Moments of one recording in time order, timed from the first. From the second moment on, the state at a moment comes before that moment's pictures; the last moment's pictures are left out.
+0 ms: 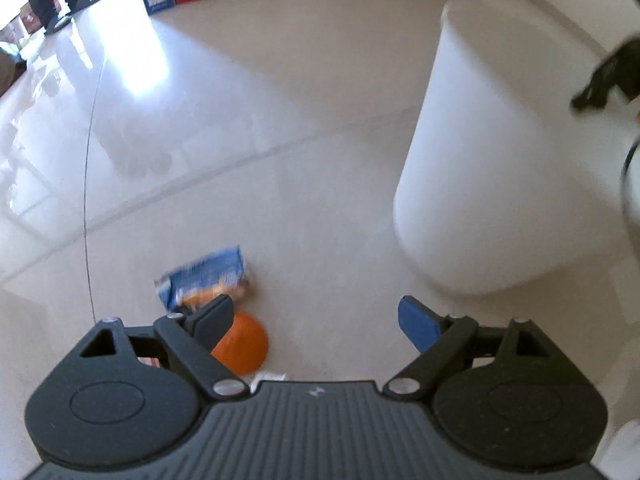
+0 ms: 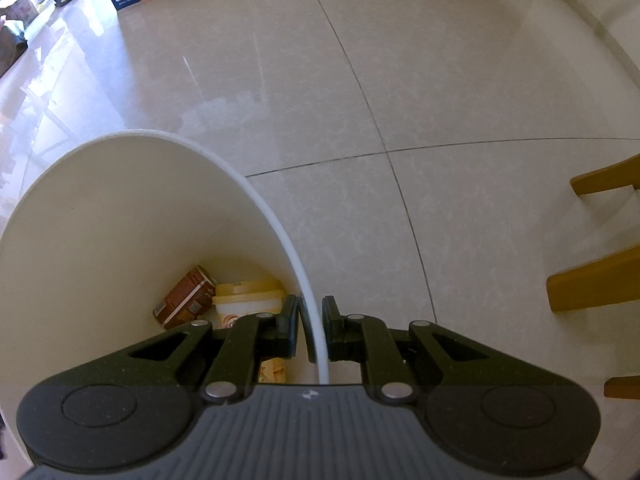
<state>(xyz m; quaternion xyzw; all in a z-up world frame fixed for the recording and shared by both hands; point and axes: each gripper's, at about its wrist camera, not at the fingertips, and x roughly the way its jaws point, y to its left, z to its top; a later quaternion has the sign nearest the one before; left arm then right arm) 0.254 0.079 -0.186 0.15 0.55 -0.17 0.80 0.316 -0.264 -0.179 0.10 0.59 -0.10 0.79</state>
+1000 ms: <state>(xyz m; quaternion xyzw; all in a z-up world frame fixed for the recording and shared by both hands) 0.228 0.143 -0.341 0.17 0.60 -0.13 0.77 0.316 -0.259 -0.180 0.09 0.59 -0.11 0.79</state>
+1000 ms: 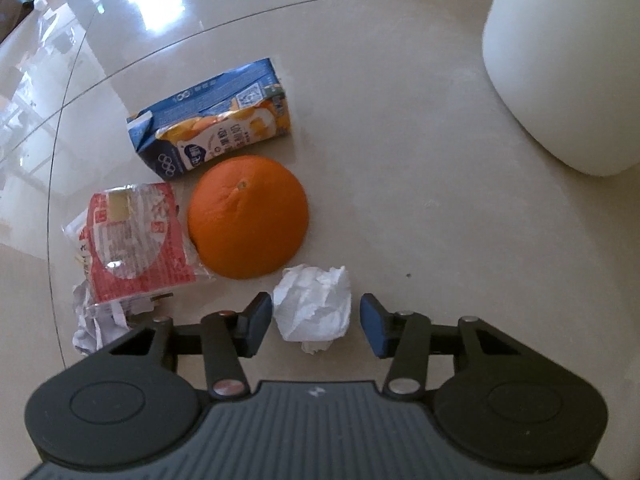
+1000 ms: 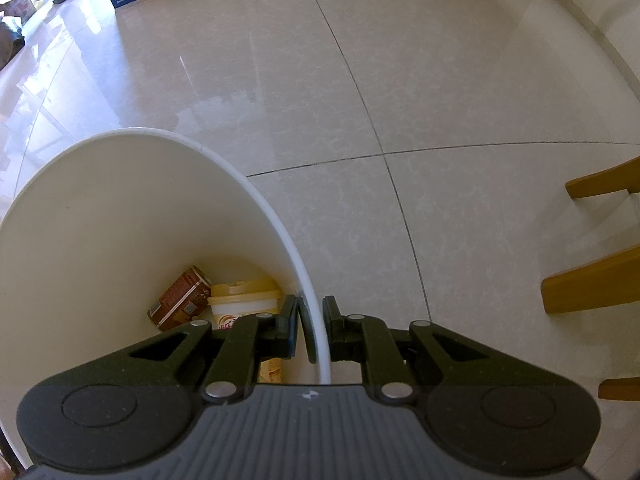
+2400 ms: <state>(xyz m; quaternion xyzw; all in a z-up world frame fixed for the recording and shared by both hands) 0.279 0.033 -0.095 0.22 0.59 -0.26 0.74 0.315 -0.263 -0.179 0.10 0.59 -0.11 0.79</state>
